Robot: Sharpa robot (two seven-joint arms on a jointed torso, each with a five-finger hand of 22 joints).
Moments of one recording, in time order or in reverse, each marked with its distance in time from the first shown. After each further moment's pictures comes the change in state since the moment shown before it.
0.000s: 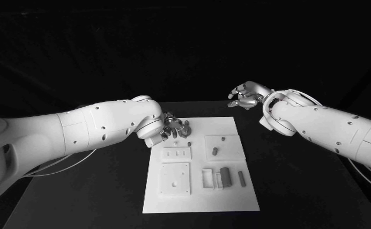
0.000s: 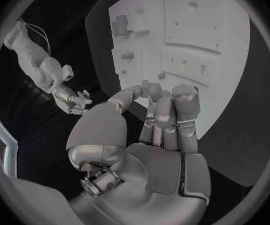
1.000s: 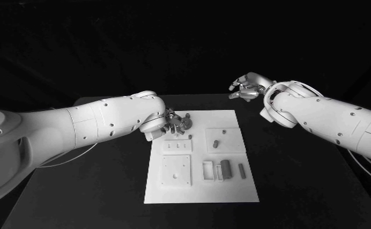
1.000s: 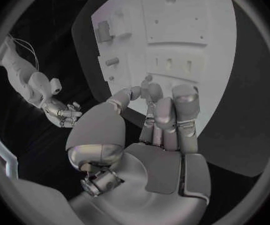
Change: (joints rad) left arm -0.037 0.038 0.001 -0.068 -0.110 0.051 -0.022; left_hand -0.041 0.001 -0.002 -0.002 0.128 0.000 0.000 0.036 0.052 0.000 0.000 0.036 -0.014 0.012 -0.012 0.019 0.010 -0.003 0.000 -0.015 0.001 0.007; right arm 0.004 0.005 0.000 -0.006 0.014 0.000 -0.004; right_hand 0.000 0.000 0.003 0.003 0.016 0.001 -0.001 0.000 -0.001 0.002 -0.002 0.000 -0.002 -0.002 0.002 0.000 -0.001 0.000 0.000 0.000 0.000 0.000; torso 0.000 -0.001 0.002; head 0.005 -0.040
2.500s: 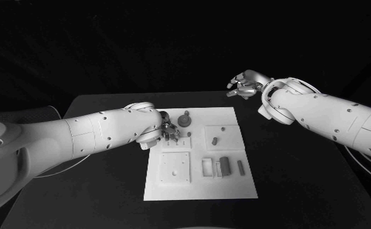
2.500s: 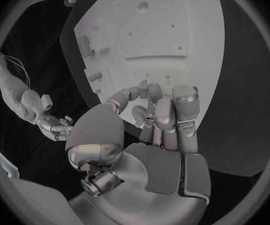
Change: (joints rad) left arm -0.073 -0.024 0.000 0.013 -0.118 -0.024 0.000; left_hand -0.024 -0.010 0.002 -0.002 0.001 0.000 0.000 0.058 0.005 -0.002 -0.002 0.014 -0.016 0.005 -0.005 0.009 0.004 0.000 0.000 0.001 0.000 0.001; right arm 0.000 0.011 0.000 -0.006 0.000 0.013 -0.002; right_hand 0.000 0.000 0.000 0.000 0.011 0.002 -0.002 0.000 -0.001 -0.002 0.002 0.000 -0.002 0.000 0.003 0.000 -0.002 0.000 -0.002 0.002 0.000 0.000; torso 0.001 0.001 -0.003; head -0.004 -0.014
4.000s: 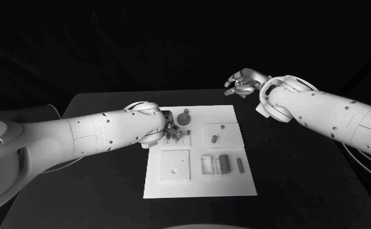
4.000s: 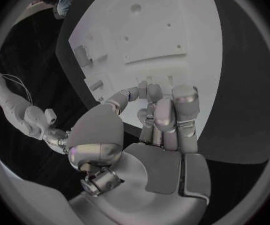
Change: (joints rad) left arm -0.004 0.011 0.000 0.029 -0.127 0.020 -0.002; left_hand -0.009 -0.001 0.002 0.001 -0.007 0.000 0.000 0.050 -0.006 0.000 0.000 0.009 -0.006 0.004 -0.004 0.012 0.009 0.000 0.001 -0.003 0.000 -0.002; right arm 0.000 0.003 0.000 0.010 -0.001 0.010 -0.003; right_hand 0.000 0.000 0.000 0.000 0.000 0.002 -0.001 0.000 0.000 -0.002 0.002 0.000 -0.002 0.000 0.001 0.000 -0.001 0.000 -0.002 0.002 0.000 0.000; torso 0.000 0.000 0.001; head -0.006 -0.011
